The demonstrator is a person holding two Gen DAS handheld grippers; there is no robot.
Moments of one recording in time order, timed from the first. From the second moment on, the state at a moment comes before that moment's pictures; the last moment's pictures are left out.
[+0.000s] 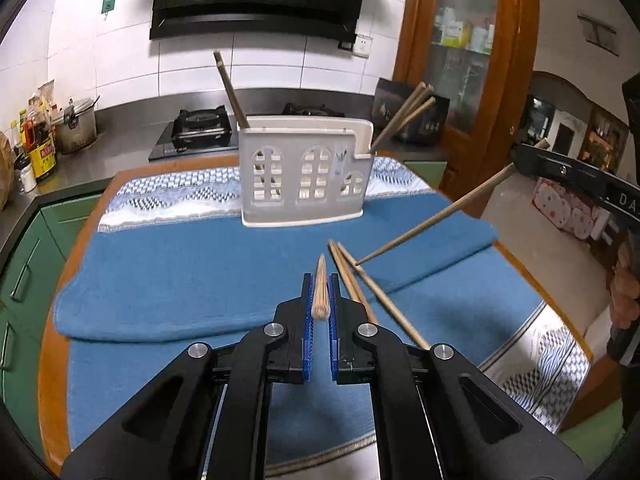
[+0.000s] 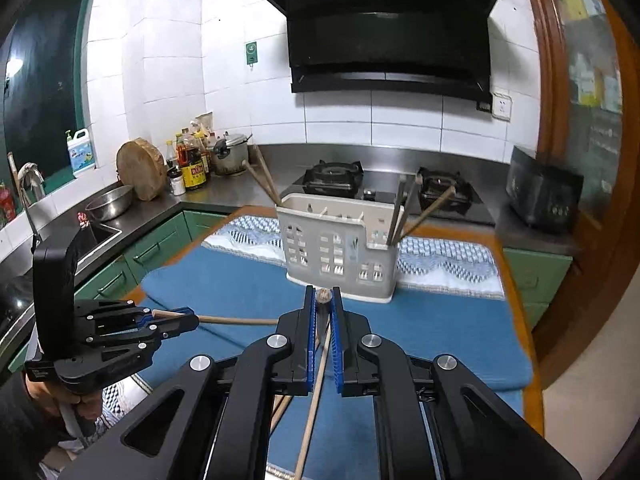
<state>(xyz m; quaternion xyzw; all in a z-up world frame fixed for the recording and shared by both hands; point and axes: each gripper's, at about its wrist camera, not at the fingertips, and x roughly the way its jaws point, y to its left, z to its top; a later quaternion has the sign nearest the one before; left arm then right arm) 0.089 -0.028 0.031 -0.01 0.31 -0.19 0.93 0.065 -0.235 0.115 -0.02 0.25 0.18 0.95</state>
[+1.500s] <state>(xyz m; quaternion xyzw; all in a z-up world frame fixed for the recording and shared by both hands) 0.266 -0.052 0.200 0.01 0.17 -0.14 0.97 0.241 -0.245 0.168 -0.06 0.28 0.16 0.95</state>
